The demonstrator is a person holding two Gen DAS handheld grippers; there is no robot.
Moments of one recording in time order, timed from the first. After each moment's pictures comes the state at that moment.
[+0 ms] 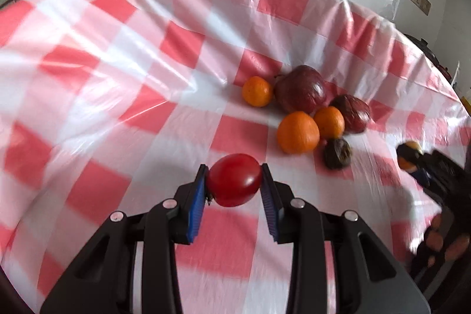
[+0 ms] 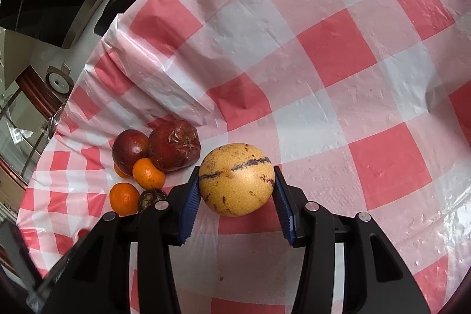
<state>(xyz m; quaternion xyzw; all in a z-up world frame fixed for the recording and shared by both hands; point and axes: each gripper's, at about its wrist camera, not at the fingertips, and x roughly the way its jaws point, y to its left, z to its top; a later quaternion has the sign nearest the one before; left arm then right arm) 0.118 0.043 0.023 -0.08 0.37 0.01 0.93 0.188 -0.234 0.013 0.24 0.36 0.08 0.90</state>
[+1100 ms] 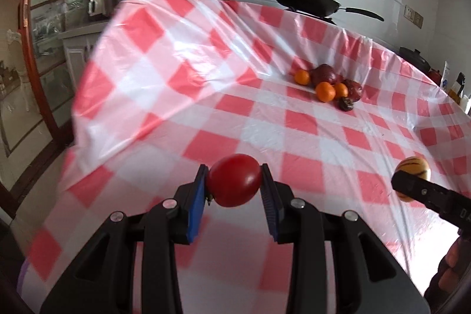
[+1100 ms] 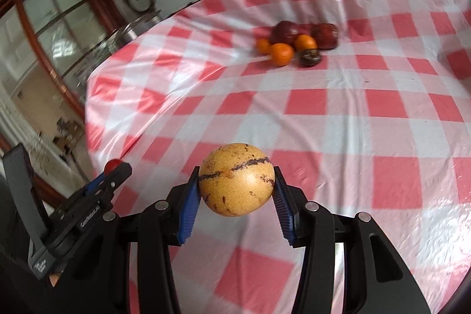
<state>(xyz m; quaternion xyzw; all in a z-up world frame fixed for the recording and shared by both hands) -0.105 0.121 0.034 -0.07 0.31 0.07 0.94 -0.060 -0.074 0.049 0.10 0.38 0.23 0.89</state>
